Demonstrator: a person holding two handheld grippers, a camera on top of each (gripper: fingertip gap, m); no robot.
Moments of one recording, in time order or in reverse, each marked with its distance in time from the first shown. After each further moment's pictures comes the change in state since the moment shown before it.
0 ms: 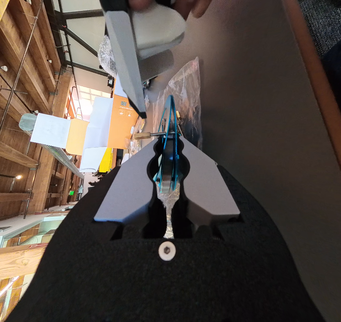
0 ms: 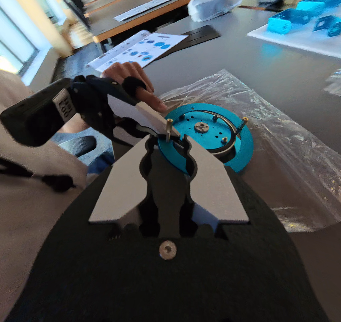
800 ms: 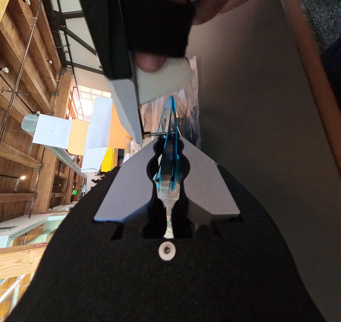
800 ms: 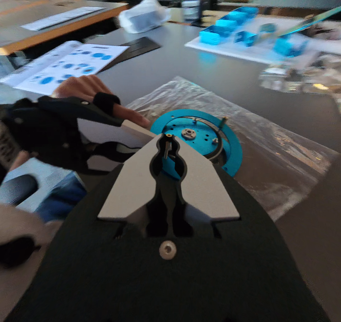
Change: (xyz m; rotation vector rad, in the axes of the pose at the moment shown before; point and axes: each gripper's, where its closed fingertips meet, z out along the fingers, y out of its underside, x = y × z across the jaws) left arm 0.002 0.000 0.002 -0.011 0.000 0.018; right arm 0.007 -0.004 0.019 0.060 0.432 0.028
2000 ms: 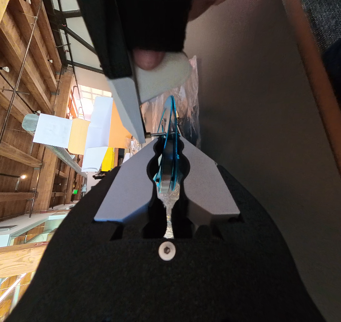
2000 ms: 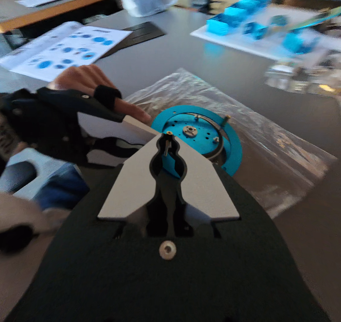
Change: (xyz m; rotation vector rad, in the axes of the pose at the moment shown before) left arm 0.000 0.000 -0.001 -0.003 -0.004 -0.002; right arm -0.001 -0.003 0.009 -0.067 -0.031 -0.045
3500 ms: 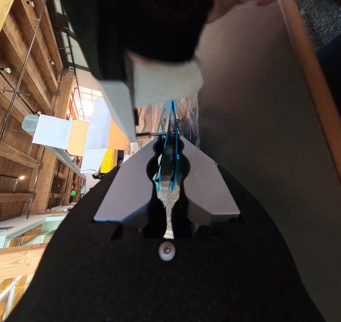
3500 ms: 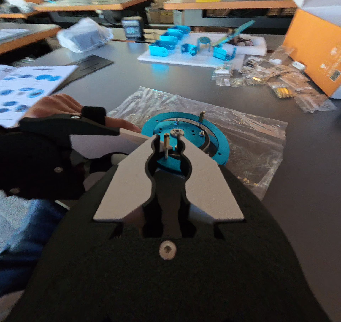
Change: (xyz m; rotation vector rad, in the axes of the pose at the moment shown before) left arm 0.000 -0.002 -0.001 0.015 -0.004 -0.005; right arm 0.005 0.003 -0.017 0.138 0.340 0.129
